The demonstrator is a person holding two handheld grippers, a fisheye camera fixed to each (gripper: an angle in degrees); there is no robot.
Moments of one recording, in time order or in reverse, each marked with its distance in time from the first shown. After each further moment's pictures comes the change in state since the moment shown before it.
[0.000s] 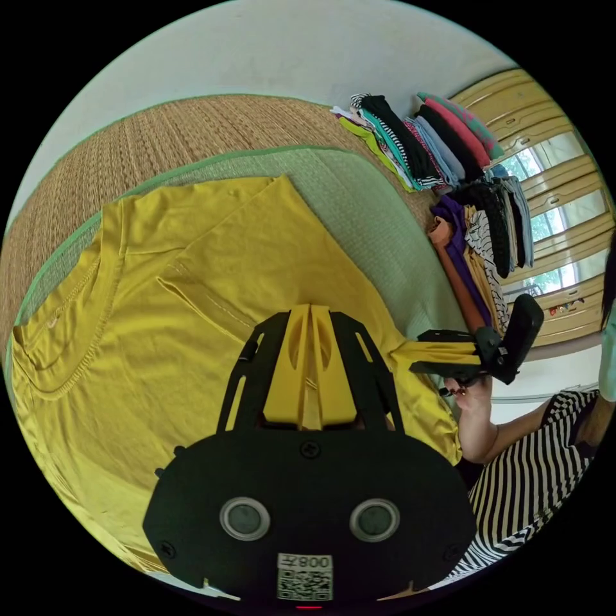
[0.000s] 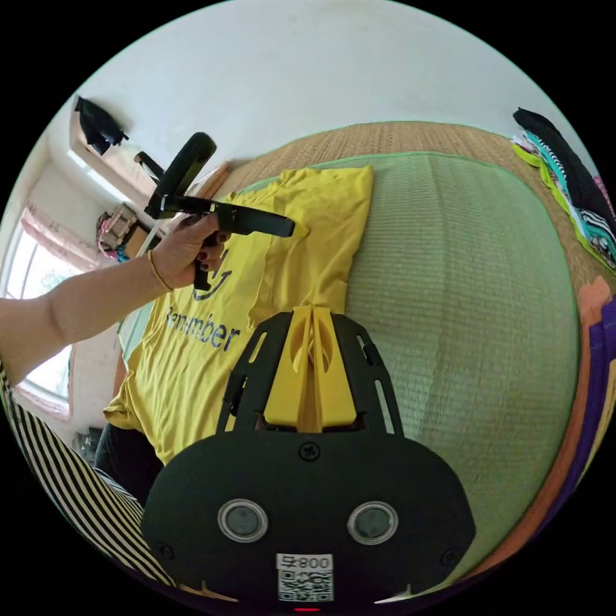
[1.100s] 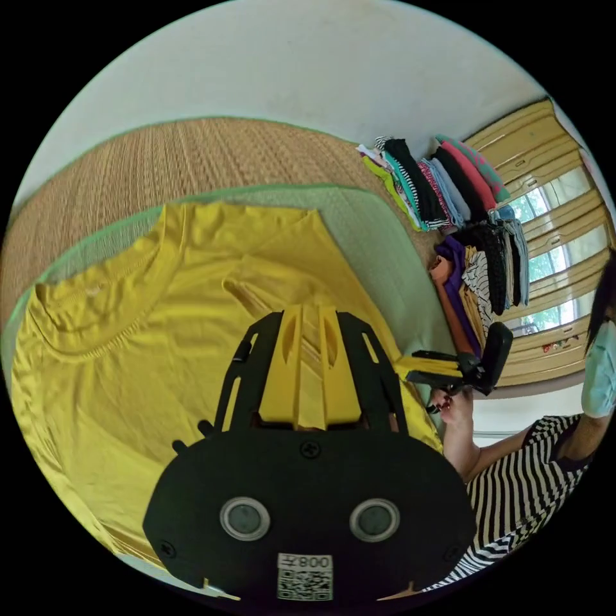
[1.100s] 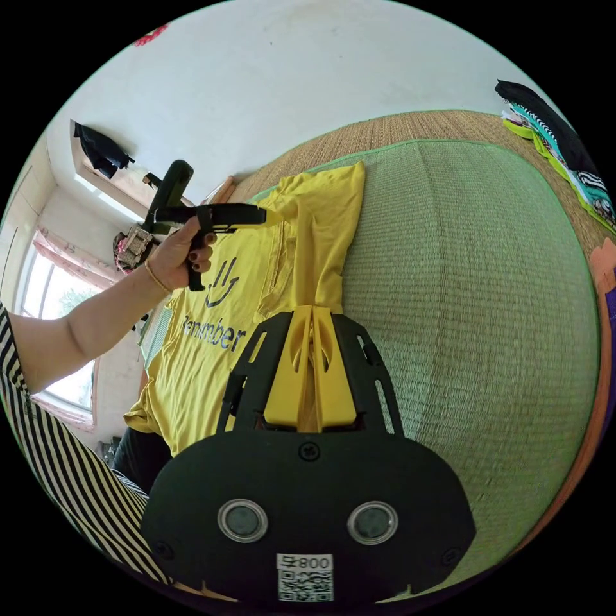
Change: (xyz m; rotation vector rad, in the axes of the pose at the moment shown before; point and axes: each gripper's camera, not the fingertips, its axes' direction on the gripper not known) left arm -0.081 0.006 -0.002 0.104 0.010 -0.130; right arm 0.020 0.006 -0.022 0.029 -0.113 0.060
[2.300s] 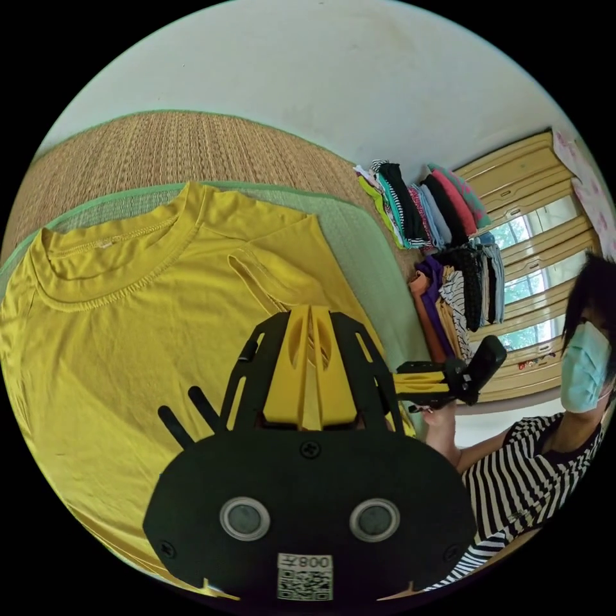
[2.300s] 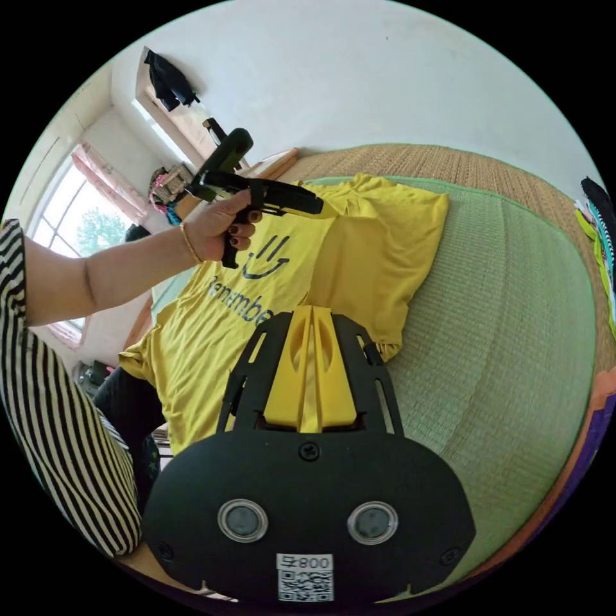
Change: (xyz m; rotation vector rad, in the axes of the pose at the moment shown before) left arm -0.076 0.019 0.056 0.094 0.100 -0.067; right arm -0.048 -0.015 -0.014 -0.071 -0.037 -0.318
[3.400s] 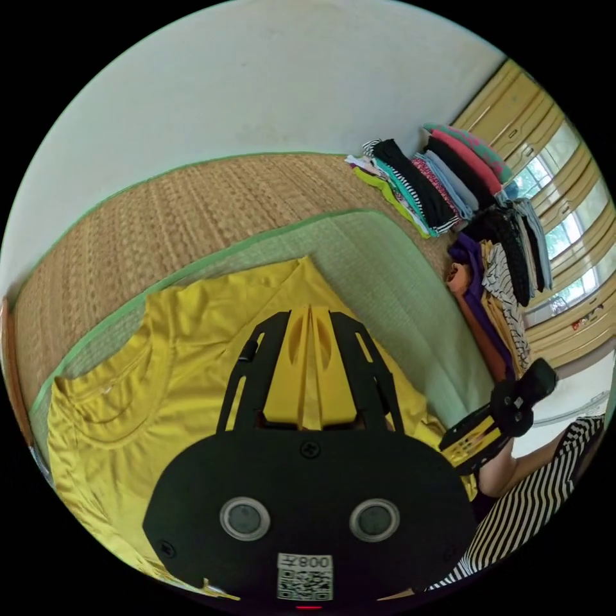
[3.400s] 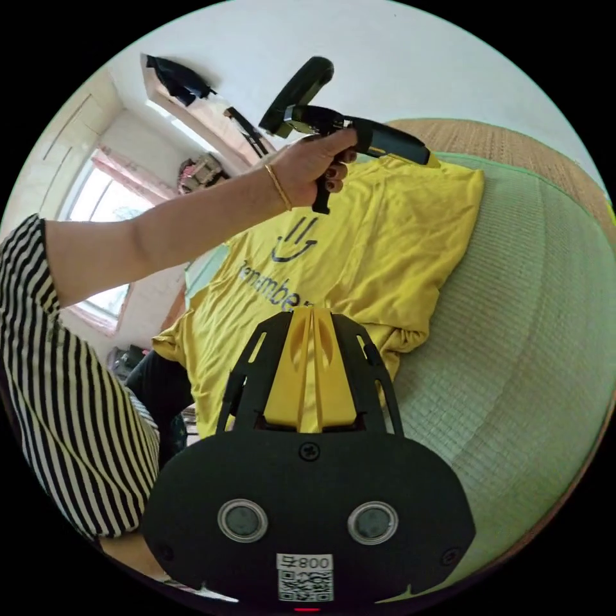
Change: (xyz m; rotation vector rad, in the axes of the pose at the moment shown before) left arm -0.084 -0.014 0.128 -0.016 -0.229 0.240; right arm 0.015 -0.023 -0.023 -0.103 -0.168 -0.003
